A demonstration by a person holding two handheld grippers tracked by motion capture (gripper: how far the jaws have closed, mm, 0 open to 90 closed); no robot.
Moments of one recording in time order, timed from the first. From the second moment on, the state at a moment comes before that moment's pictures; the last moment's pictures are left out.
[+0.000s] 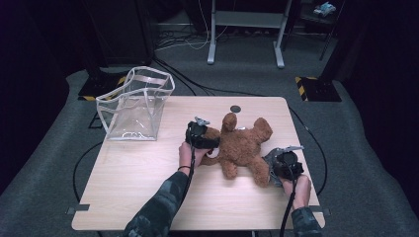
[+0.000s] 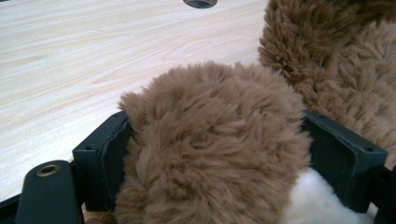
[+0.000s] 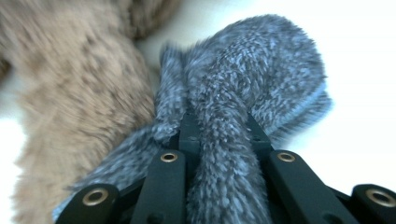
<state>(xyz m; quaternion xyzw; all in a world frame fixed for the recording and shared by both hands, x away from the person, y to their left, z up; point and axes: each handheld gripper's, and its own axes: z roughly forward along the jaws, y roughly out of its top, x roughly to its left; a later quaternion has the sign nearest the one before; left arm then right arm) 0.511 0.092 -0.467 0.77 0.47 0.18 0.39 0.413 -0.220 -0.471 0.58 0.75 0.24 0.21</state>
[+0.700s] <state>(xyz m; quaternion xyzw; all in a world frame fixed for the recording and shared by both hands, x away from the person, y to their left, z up) 0.506 0.088 -0.443 0.80 0.44 0.20 0.36 0.443 -0.151 -0.442 0.50 0.79 0.25 0.25</state>
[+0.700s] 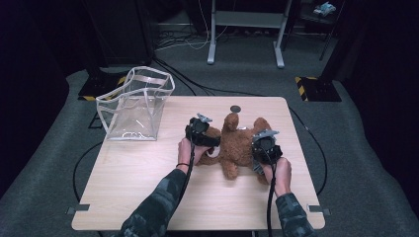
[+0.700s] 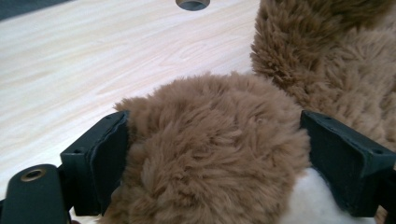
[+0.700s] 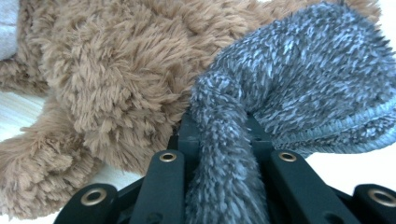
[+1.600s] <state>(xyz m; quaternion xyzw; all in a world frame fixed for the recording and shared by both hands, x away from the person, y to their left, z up) 0.527 0.084 -0.460 0.79 0.47 0.17 0.35 0.433 -0.145 -0.429 0.50 0.78 0.28 0.25</state>
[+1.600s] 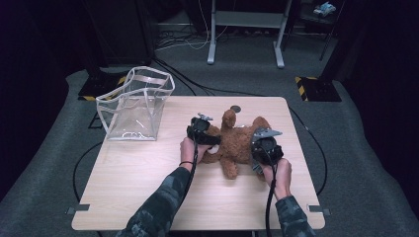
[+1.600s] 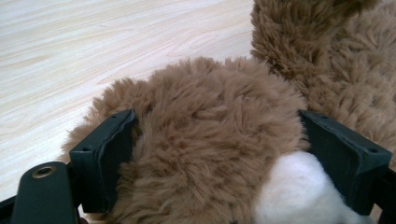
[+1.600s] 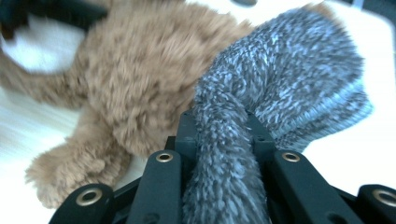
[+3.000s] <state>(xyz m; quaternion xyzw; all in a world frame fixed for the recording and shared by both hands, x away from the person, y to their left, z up) 0.548 0.081 -0.466 0.79 0.50 0.13 0.34 0.430 -0.152 -0.443 0.52 0.78 0.27 0.23</state>
